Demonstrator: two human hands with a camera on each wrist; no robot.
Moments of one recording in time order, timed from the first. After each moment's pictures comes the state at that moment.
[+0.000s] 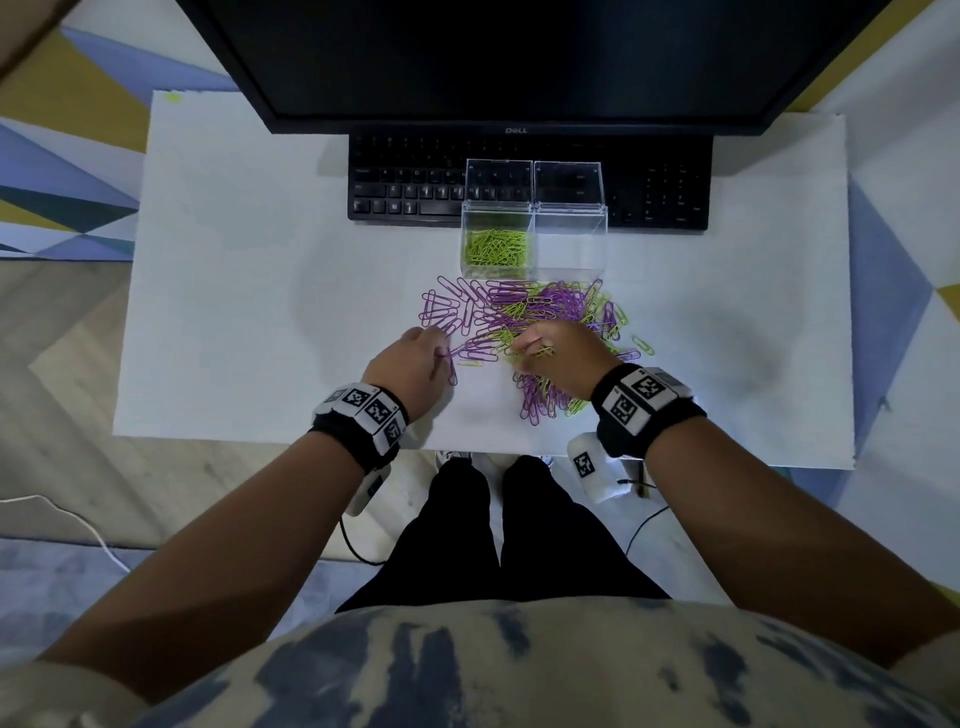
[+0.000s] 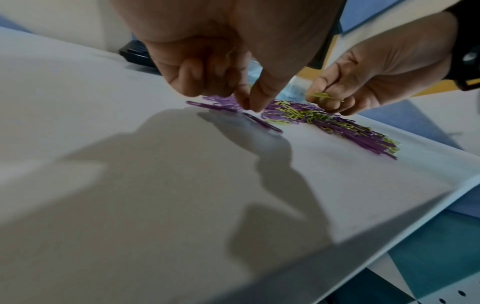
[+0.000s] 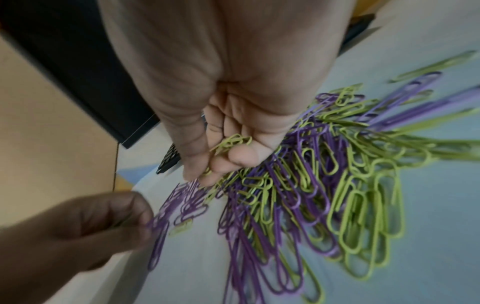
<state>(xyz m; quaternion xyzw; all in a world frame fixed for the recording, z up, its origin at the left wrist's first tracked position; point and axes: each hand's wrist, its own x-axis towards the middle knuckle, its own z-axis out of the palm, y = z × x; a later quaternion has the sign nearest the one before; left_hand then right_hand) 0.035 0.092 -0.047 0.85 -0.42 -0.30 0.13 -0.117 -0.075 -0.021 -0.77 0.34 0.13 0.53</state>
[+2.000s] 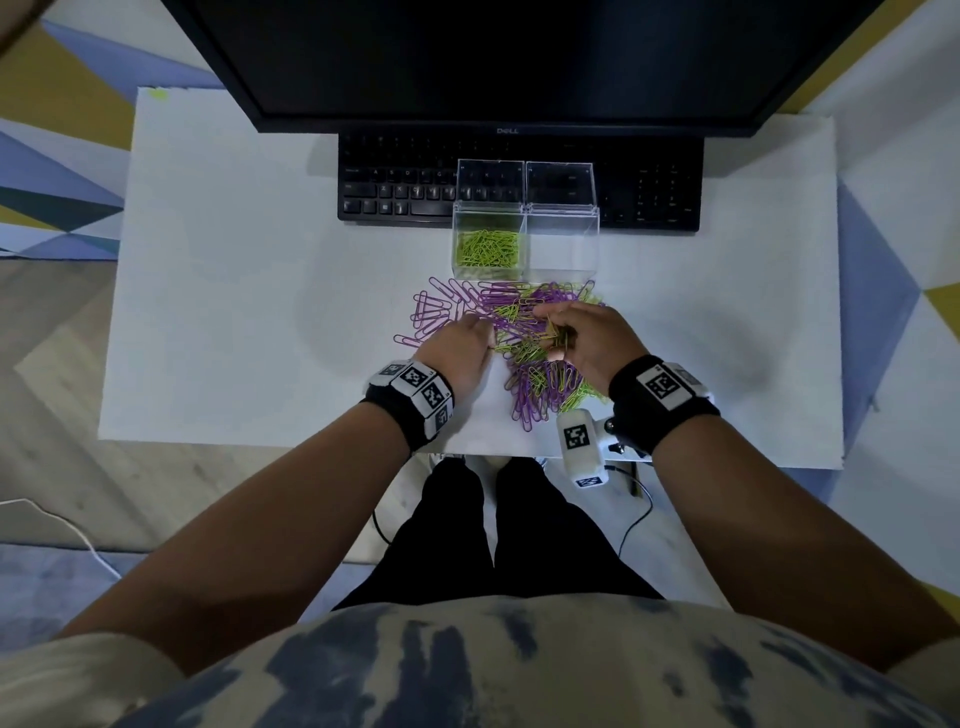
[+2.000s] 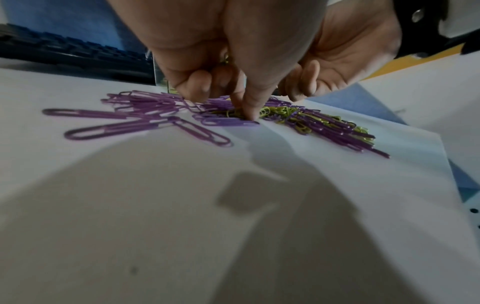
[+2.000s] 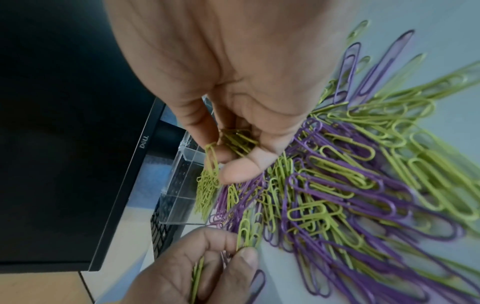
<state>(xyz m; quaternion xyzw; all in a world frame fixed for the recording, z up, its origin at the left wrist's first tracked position) 0.010 0.034 -0.040 0.79 -0.51 -0.32 0.08 -0.122 -0.098 -0.022 -0.45 0.48 -0.01 0.75</state>
